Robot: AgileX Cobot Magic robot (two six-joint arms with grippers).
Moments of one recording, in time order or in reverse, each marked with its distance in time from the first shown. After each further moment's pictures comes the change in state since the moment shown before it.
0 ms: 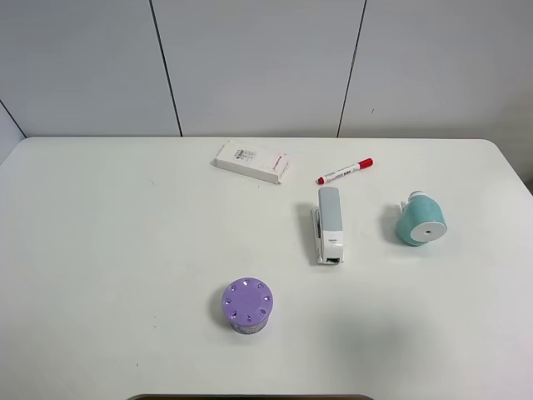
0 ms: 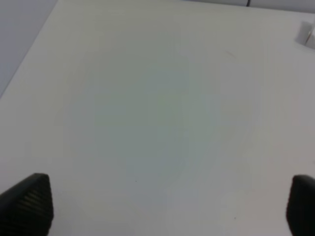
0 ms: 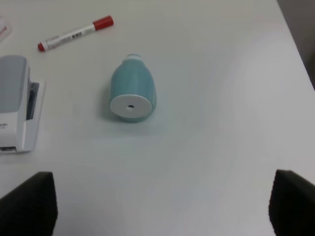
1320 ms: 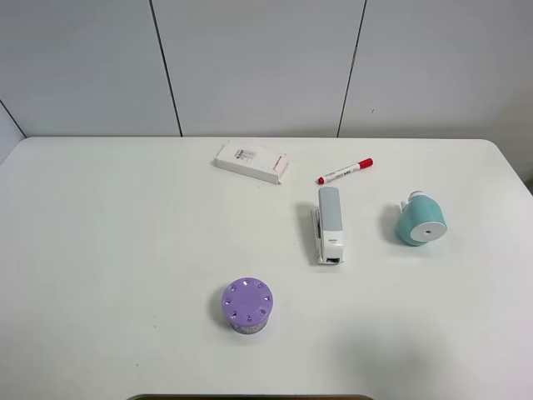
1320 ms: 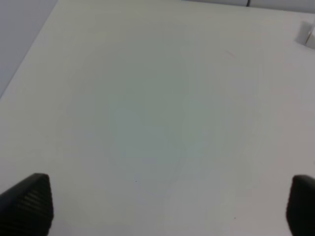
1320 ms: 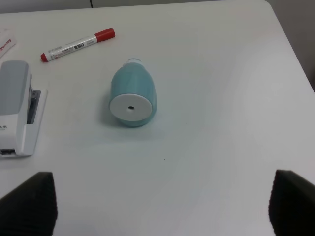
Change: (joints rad) left arm 0.000 0.000 0.000 0.000 0.000 0.000; right arm 0.000 -0.296 0.148 -0.001 0.006 0.000
